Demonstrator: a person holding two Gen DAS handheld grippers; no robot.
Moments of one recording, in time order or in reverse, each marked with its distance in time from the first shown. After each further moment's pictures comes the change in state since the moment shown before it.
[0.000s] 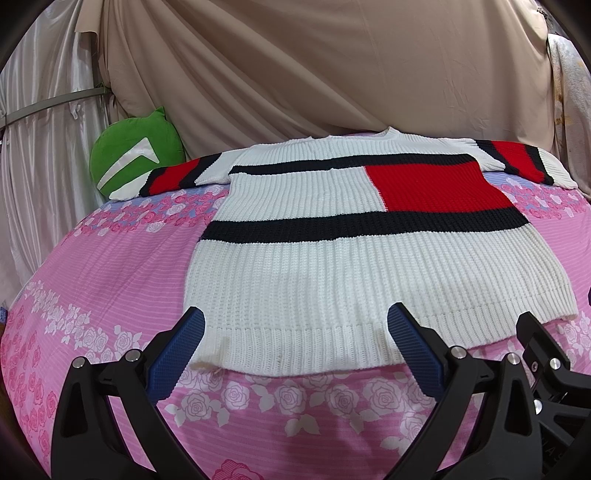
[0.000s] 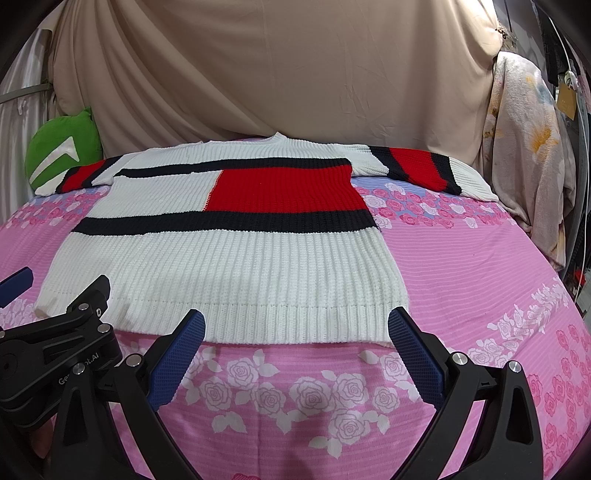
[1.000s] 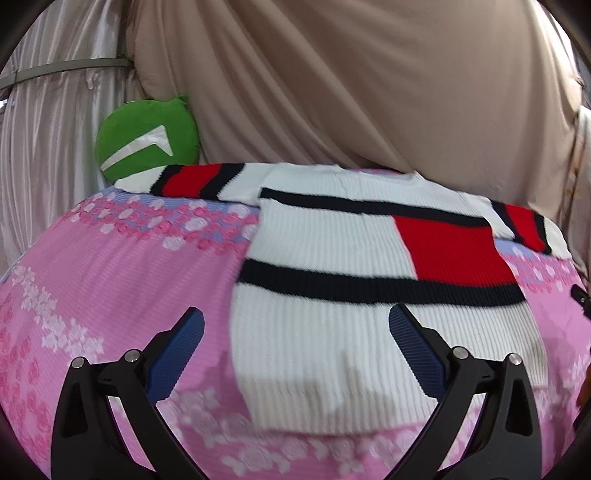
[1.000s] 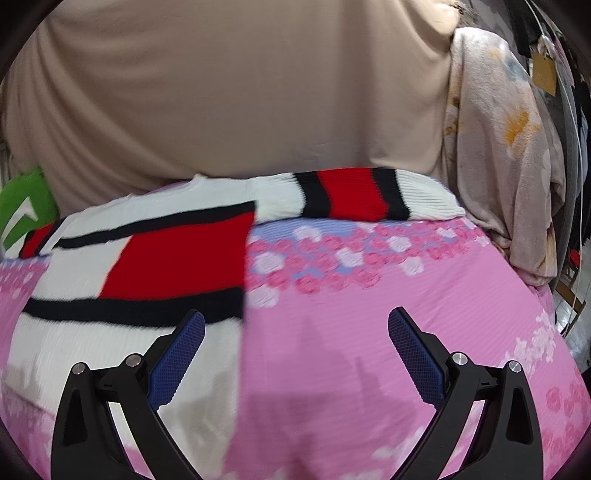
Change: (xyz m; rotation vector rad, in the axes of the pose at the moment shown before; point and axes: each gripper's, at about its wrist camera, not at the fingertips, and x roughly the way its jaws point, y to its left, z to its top) left arm 0.003 0.086 0.064 -0.180 -0.007 -0.058; right arm 0.071 -0.193 0.096 0.168 -0.039 -0.044
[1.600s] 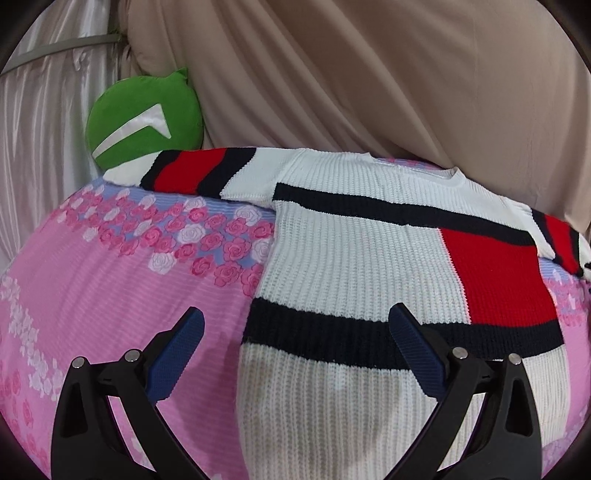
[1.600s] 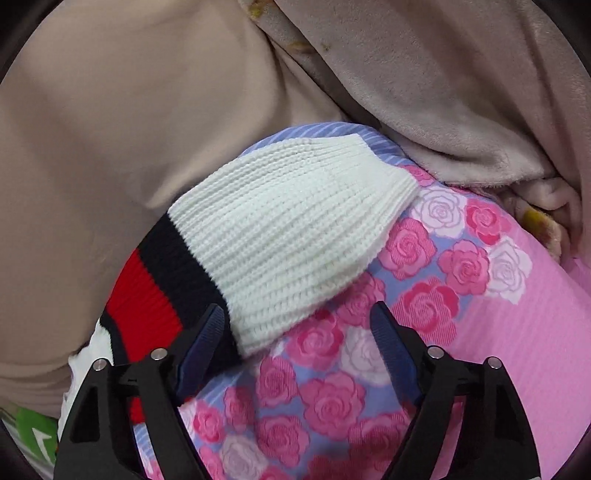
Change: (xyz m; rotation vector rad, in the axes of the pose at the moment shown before) left arm 0.091 0.008 0.041 0.002 0.112 0.033; right arm 0.245 -0.214 0.103 0.611 0.160 -0.039
